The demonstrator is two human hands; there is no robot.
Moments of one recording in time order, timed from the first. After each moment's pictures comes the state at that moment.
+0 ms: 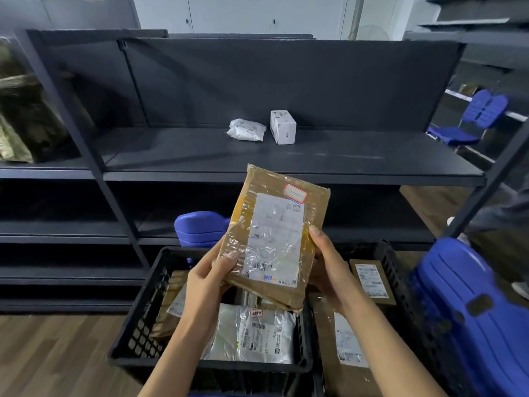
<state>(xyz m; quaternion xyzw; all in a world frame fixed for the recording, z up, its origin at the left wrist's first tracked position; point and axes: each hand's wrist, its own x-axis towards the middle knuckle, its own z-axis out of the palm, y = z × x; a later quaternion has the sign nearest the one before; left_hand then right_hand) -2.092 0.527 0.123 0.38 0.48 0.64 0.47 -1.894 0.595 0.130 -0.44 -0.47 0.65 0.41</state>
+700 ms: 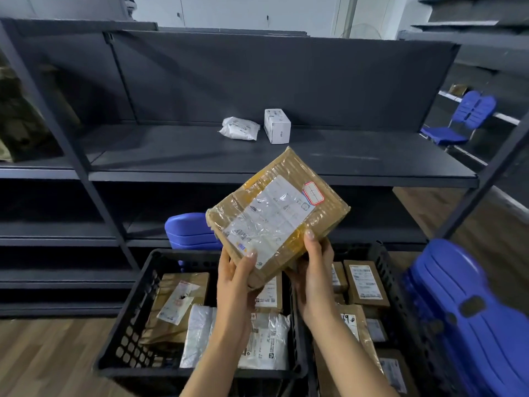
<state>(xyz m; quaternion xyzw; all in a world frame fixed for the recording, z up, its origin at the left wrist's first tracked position) -2.043 0.548 0.115 0.30 0.42 0.68 0.52 -1.929 0.595 0.109 -0.43 -0.33 0.60 0.59</state>
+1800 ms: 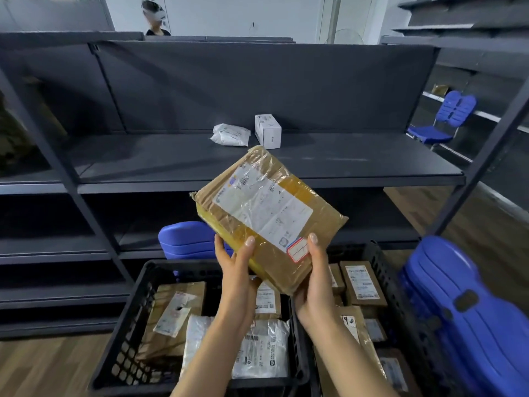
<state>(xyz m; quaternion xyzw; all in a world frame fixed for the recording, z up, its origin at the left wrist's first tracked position) -2.041 0.579 0.127 0.27 0.39 0.68 0.56 -1.931 0.593 0.116 -0.39 -0.27 0.65 0.59</state>
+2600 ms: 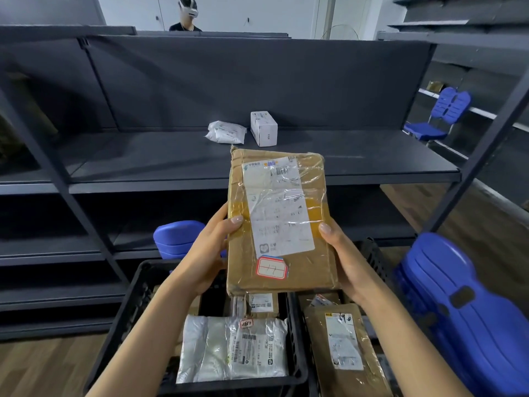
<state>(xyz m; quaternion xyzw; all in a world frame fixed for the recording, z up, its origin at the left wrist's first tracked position) -2.103 0.607 0.167 0.49 0.43 0.48 0.59 -1.869 0.612 0.165 -0.37 -0.54 0.62 0.43</state>
